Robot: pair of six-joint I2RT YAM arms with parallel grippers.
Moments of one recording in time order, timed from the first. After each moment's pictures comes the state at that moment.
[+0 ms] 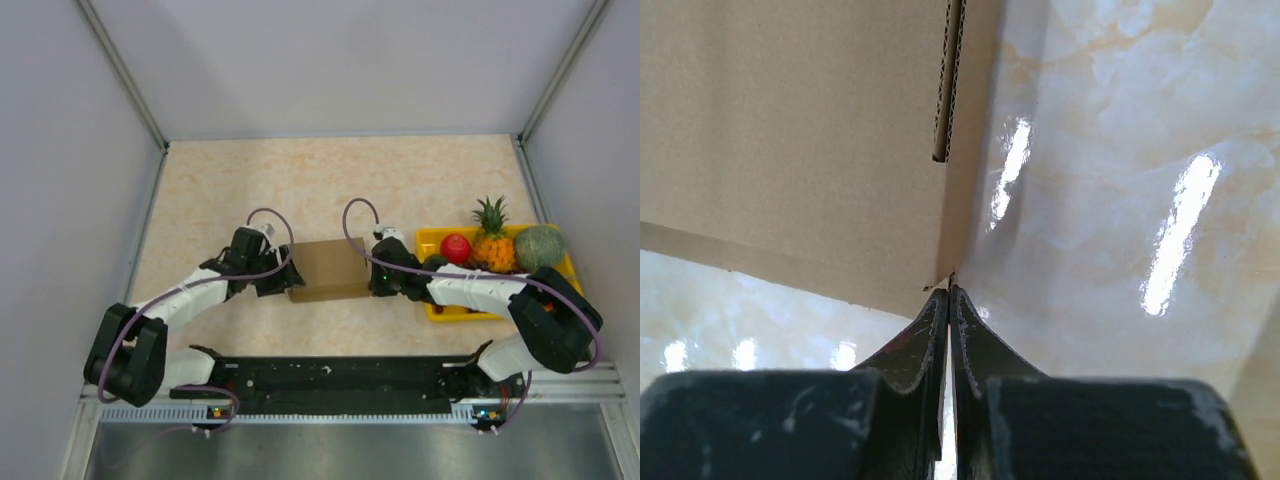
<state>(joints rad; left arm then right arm) -0.40 1.31 0.58 -0.19 0.33 -0.67 0.80 1.44 0.67 -0.13 0.14 0.64</state>
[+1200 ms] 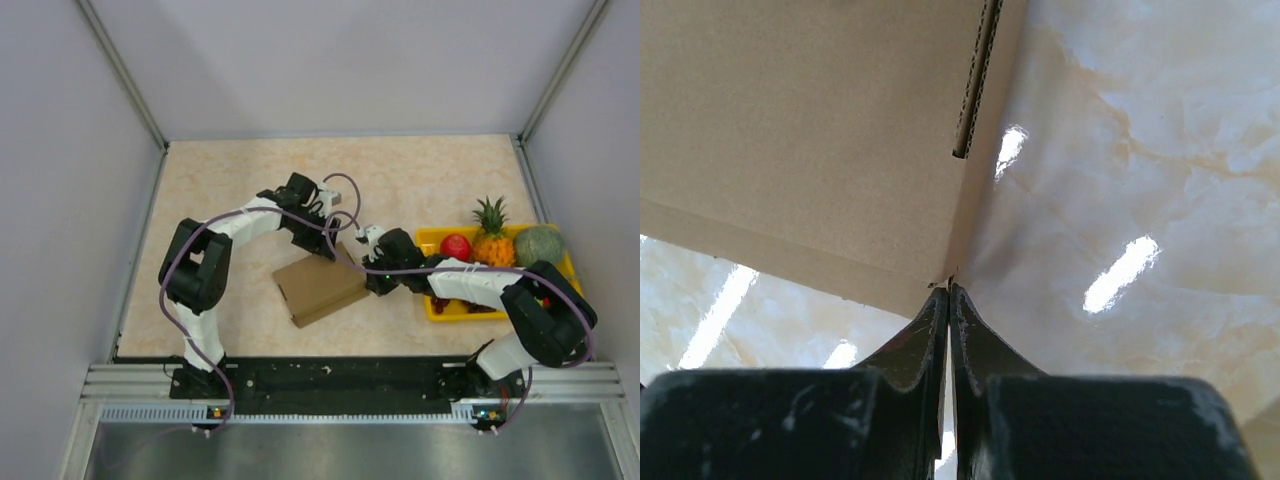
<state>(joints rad) -0.49 1.90 1.35 -0.57 0.45 -0.05 0.70 1.48 0.69 -0.06 -0.16 0.15</state>
